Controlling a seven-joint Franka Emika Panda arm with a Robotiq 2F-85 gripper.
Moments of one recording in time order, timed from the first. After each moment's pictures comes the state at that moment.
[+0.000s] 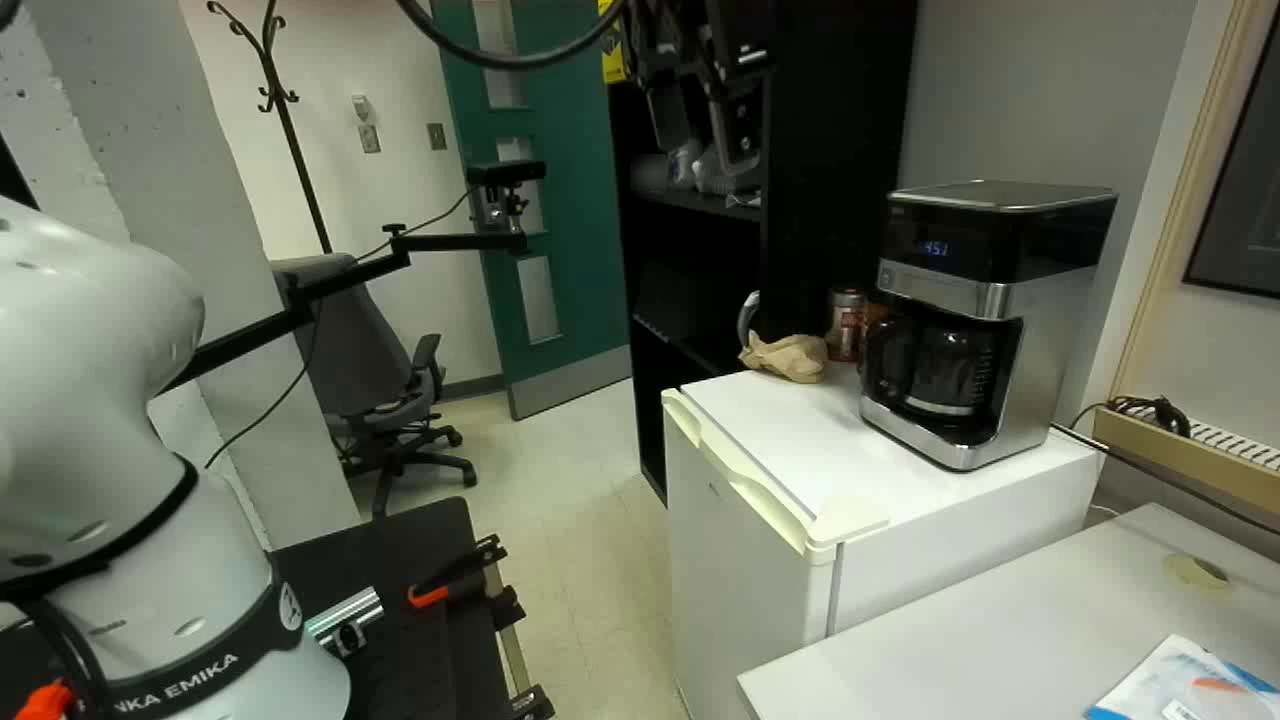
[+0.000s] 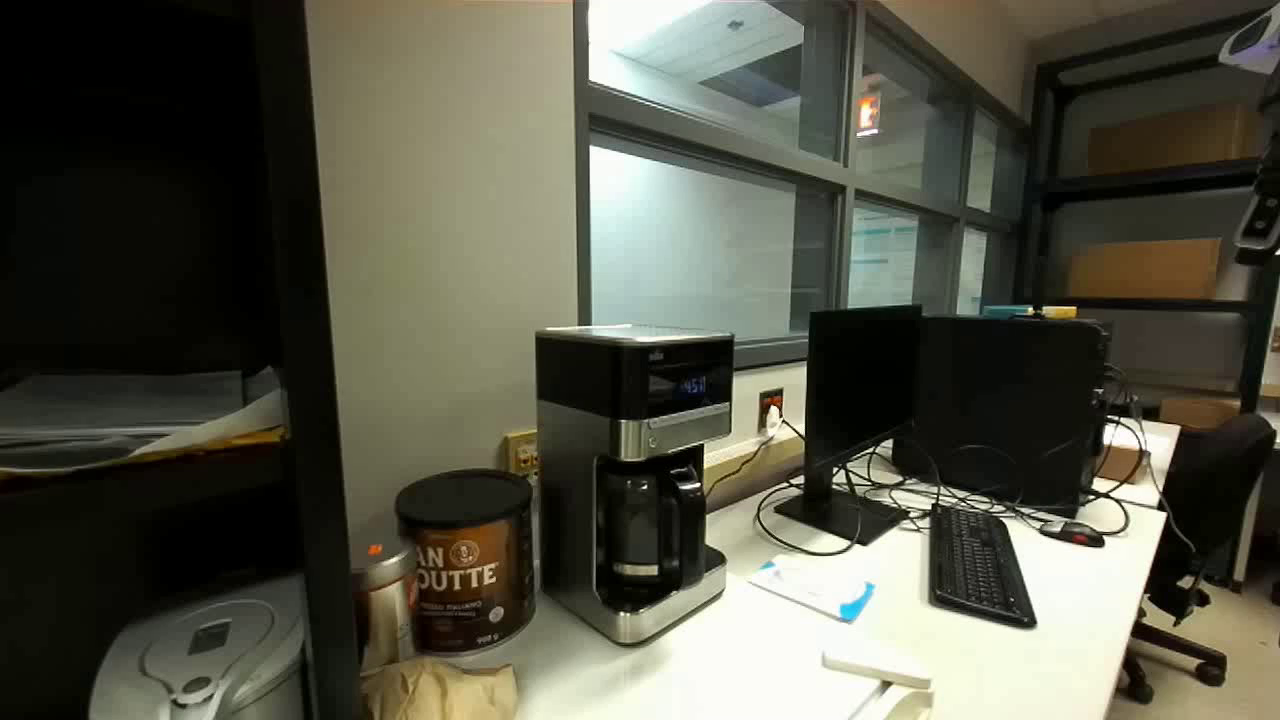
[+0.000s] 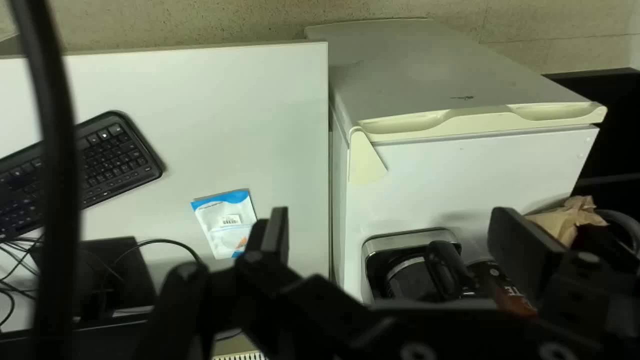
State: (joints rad) arm -0.06 -0.72 -0.19 -2.43 -0.01 1.95 -0.12
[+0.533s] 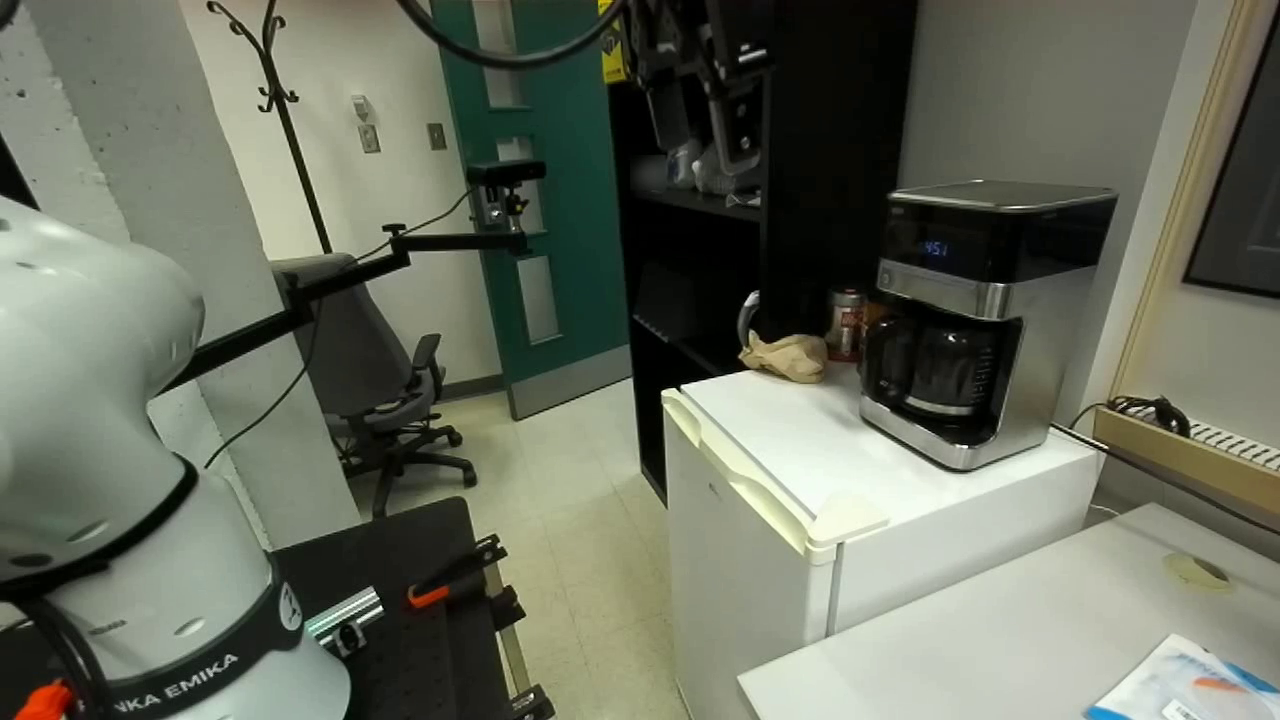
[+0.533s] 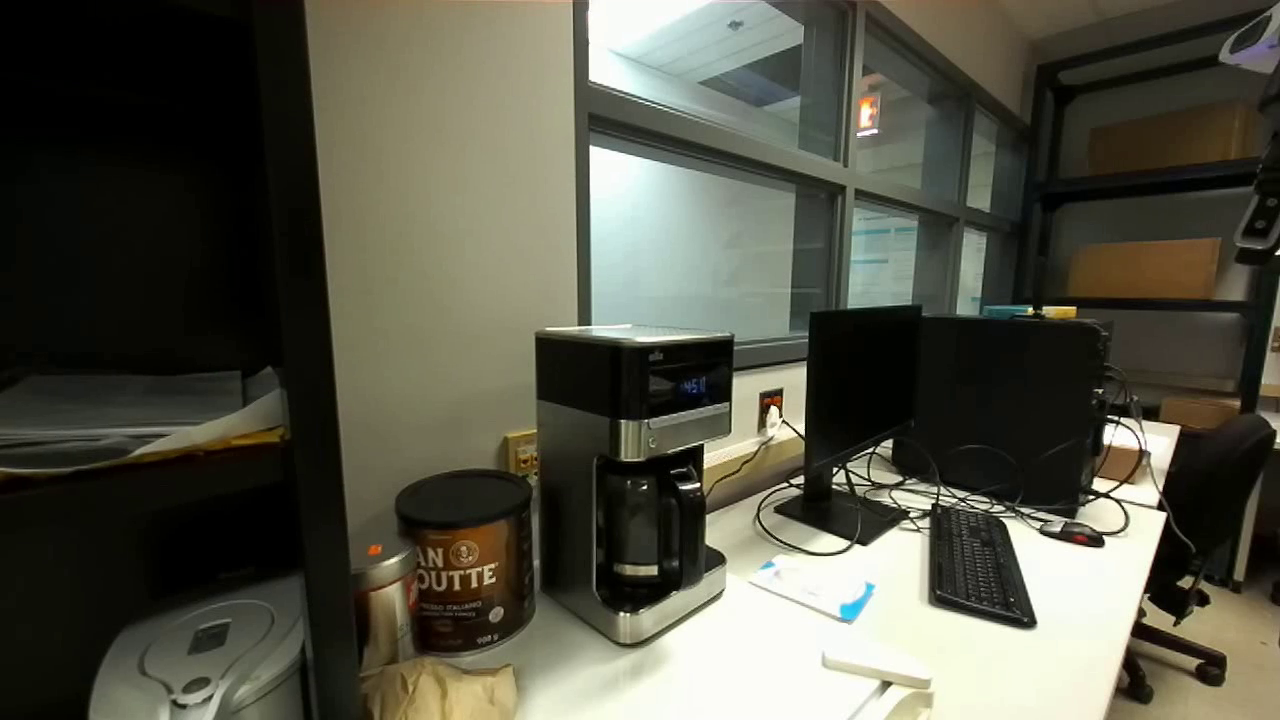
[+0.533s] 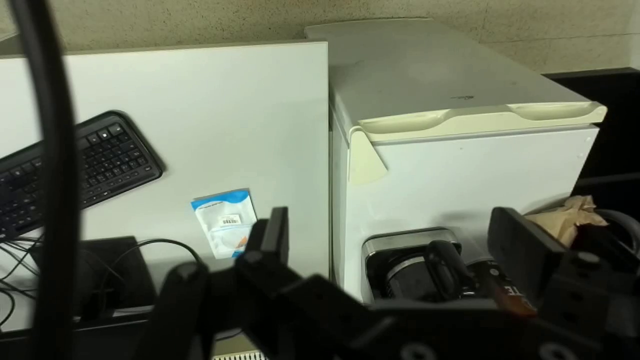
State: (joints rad) arm -0.06 -0.72 -0.19 -2.43 -0.01 1.95 -0.12
